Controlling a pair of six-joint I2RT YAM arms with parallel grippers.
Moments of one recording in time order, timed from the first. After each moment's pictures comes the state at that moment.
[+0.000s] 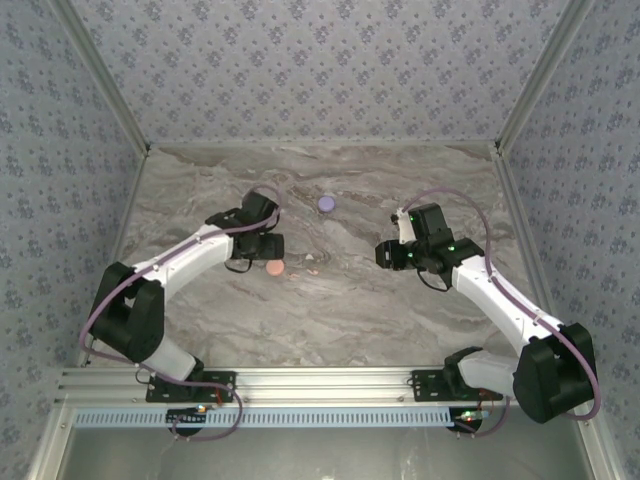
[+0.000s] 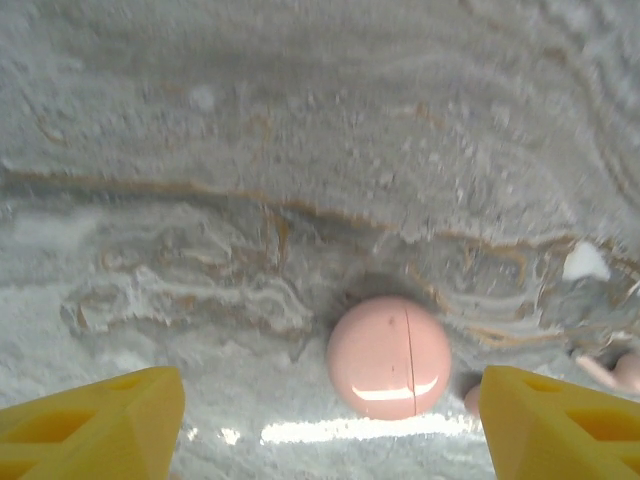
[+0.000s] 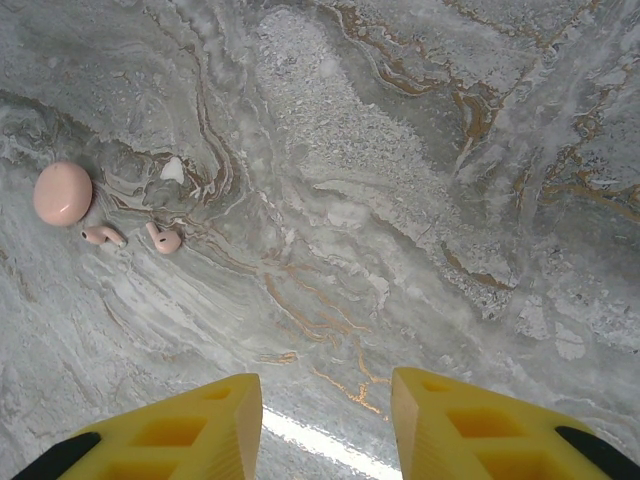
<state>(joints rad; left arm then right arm) -0.55 1.54 1.05 -0.68 -0.16 -0.51 0.38 1.19 0.82 -0.54 -0.25 0.27</state>
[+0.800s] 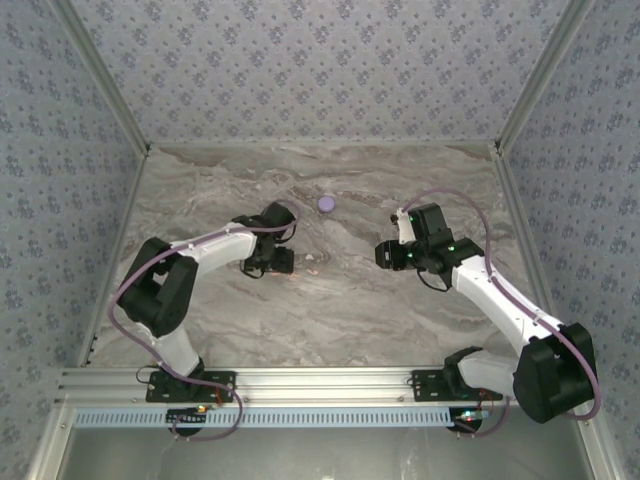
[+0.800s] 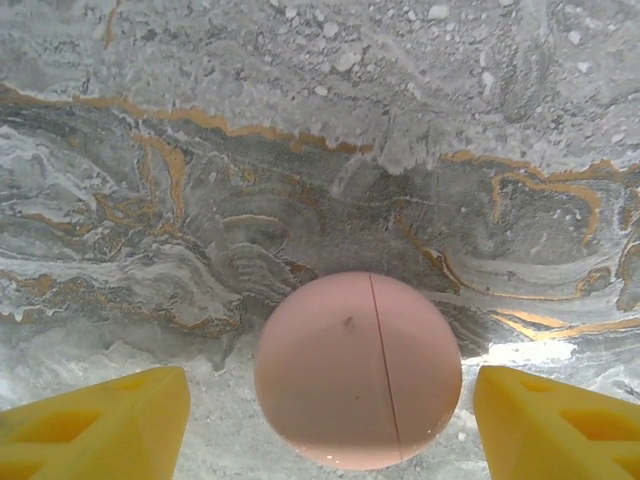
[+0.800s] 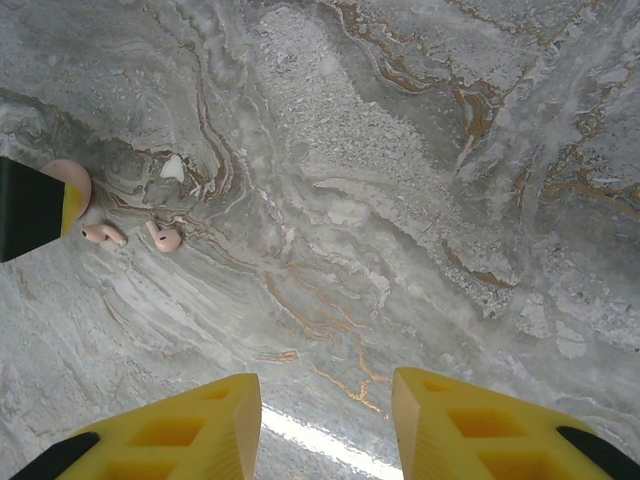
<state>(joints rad) -0.60 1.74 1.09 -0.68 -0.12 -0.52 0.38 1.19 0.82 -0.55 -0.25 0.27</state>
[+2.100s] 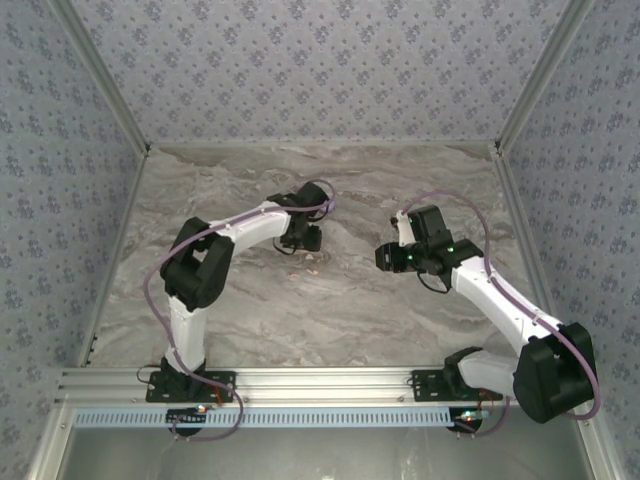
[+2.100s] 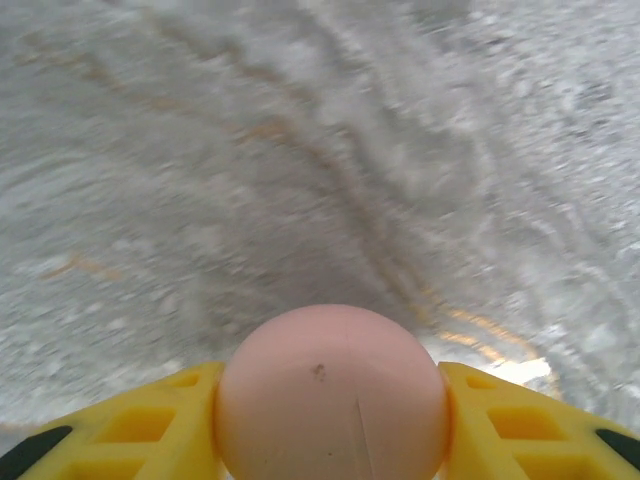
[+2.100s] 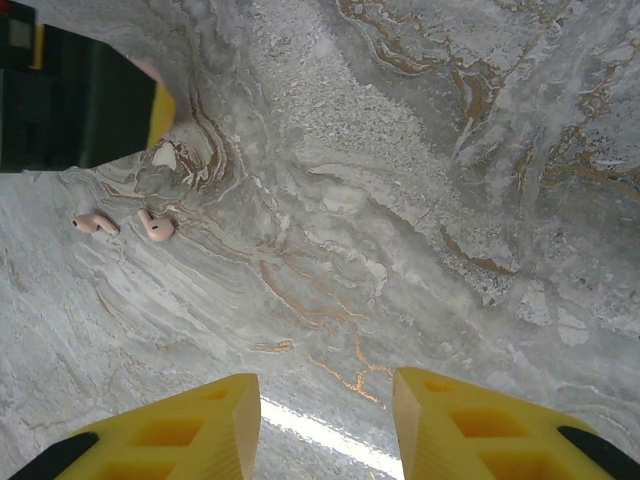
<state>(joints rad) -0.68 2.04 1.50 -0.72 -0.09 -0.47 0.39 1.19 0.81 -0.55 -0.25 0.27</state>
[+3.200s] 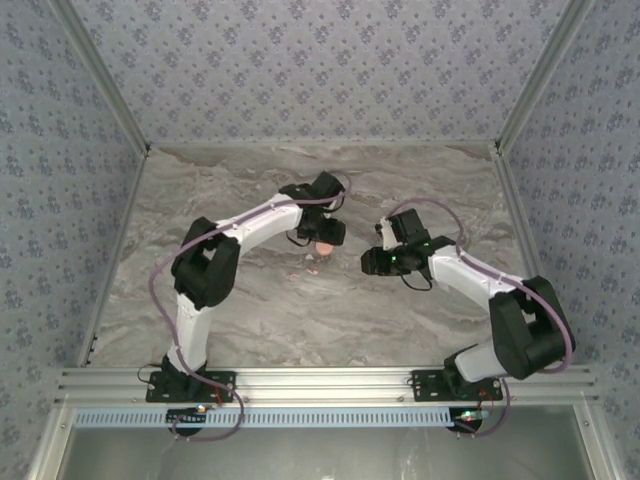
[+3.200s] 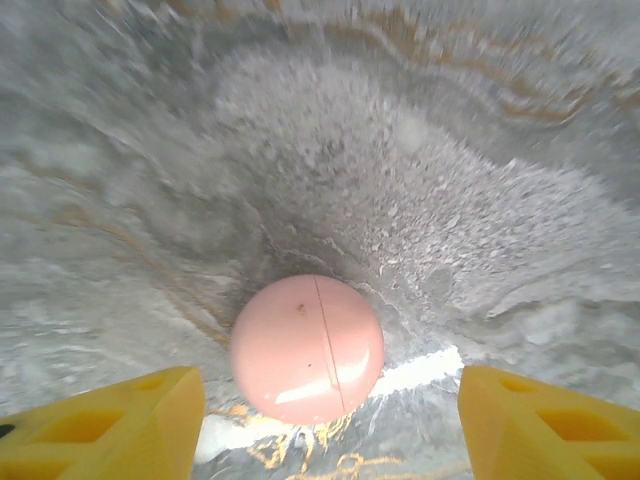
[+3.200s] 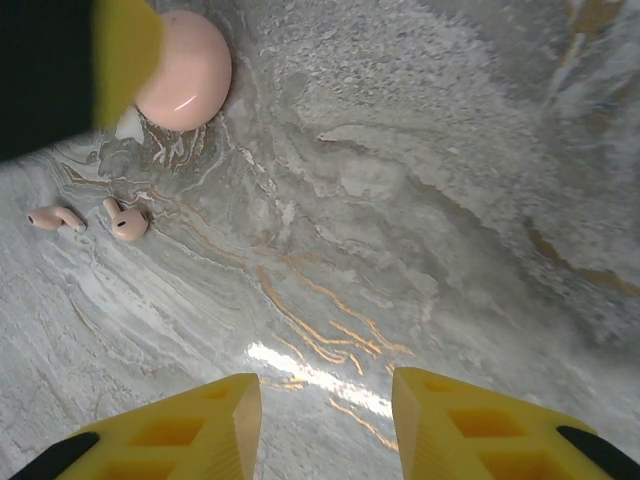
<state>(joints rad) -0.71 2.06 1.67 -0.78 0.02 -0.43 0.43 1.44 0.80 -0.38 -0.31 0.36</state>
